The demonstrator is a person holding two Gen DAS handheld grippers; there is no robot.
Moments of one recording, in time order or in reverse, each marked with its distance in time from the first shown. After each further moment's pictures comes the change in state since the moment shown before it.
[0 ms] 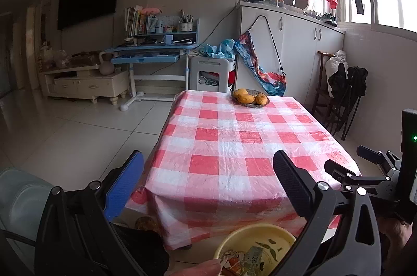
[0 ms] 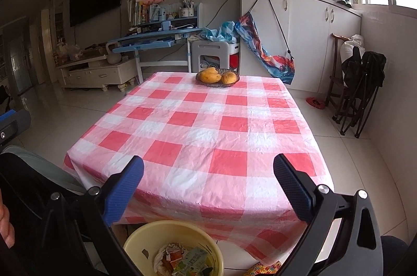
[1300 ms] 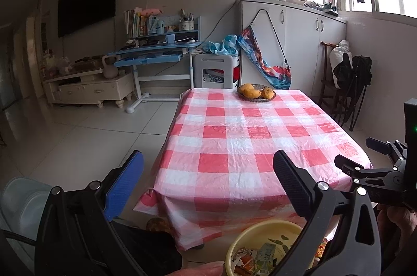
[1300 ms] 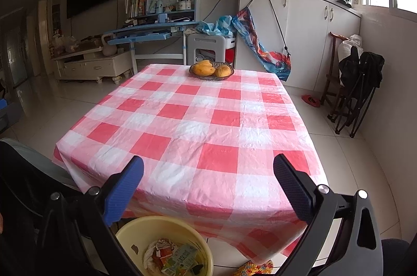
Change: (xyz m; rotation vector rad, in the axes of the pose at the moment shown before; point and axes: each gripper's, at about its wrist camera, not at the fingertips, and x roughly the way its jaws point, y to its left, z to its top) left arm 0.010 -0.002 -0.002 0.056 0.023 0.039; right arm 0.007 -0.006 -0.001 -0.028 0.035 -0.032
